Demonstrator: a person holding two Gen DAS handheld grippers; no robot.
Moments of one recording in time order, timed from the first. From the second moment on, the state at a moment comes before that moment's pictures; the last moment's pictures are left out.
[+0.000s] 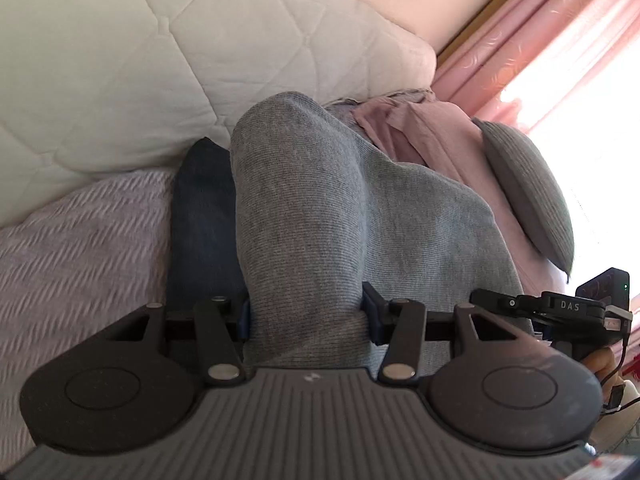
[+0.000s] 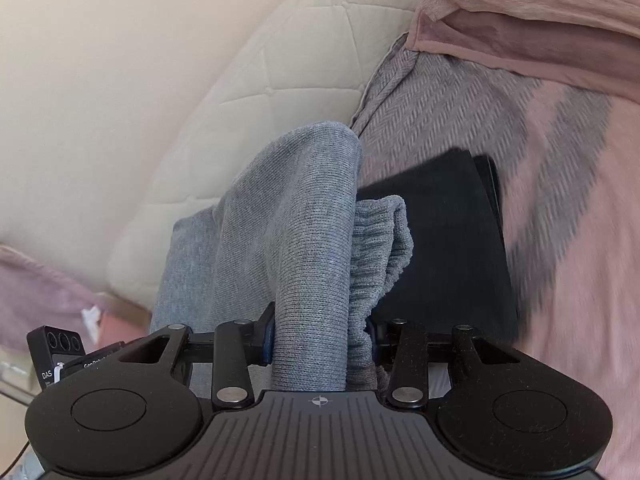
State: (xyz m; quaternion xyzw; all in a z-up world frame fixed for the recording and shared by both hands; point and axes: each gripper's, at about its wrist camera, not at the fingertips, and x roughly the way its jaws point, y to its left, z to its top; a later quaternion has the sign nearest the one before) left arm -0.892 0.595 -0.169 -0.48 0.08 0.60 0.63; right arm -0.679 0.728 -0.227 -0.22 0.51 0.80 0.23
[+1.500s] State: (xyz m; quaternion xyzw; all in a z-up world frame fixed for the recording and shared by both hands) left arm -0.888 0.736 -0.222 -0.37 0.22 0.70 0.56; right arm -0.780 0.806 -0.273 -0.30 0.22 0.80 0.48
